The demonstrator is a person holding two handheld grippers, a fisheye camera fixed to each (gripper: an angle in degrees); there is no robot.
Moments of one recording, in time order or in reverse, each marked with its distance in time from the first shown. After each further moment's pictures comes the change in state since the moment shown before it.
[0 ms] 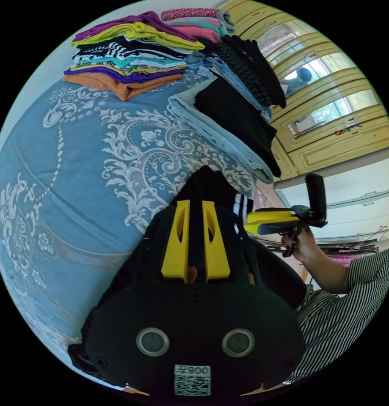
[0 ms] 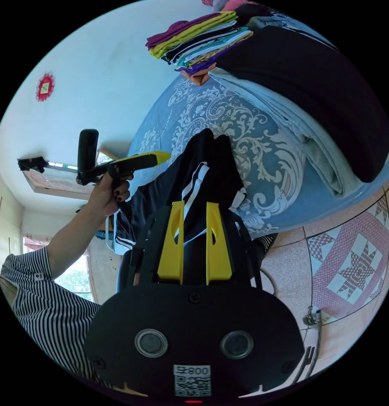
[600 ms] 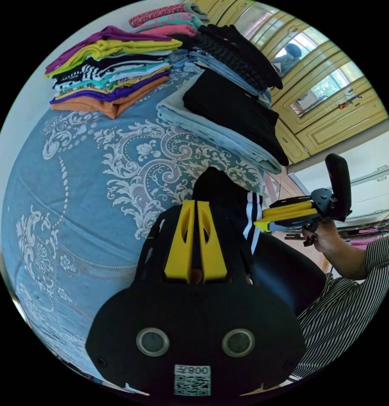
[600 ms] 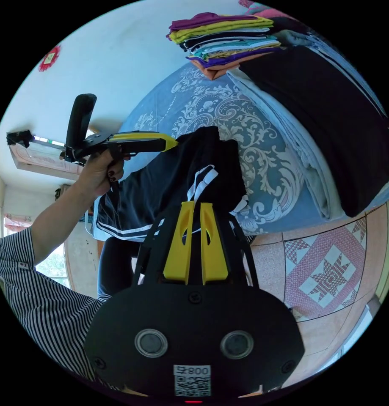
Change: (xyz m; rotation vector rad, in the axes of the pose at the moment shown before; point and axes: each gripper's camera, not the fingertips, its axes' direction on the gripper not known) left arm 0.085 -0.063 -0.002 -0.028 -0.130 0.133; right arm 0.002 -0.002 0.001 -0.078 0.165 -0.106
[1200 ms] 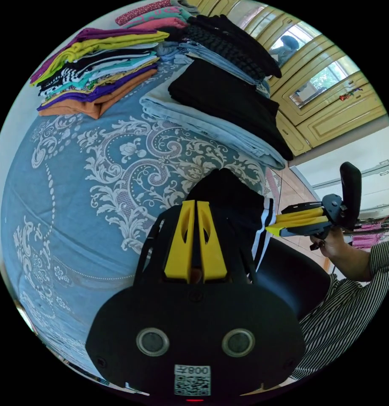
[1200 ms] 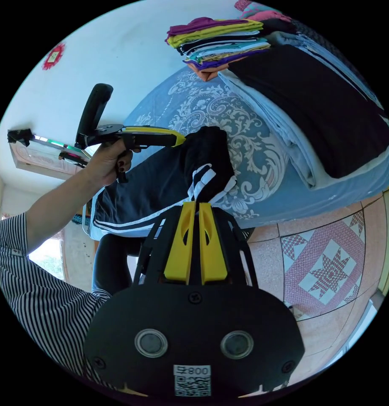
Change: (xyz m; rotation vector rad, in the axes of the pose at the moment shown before) left arm 0.025 -0.006 0.039 -0.046 -0.008 0.031; right arm 0.001 0.020 -0.018 0.036 0.021 0.001
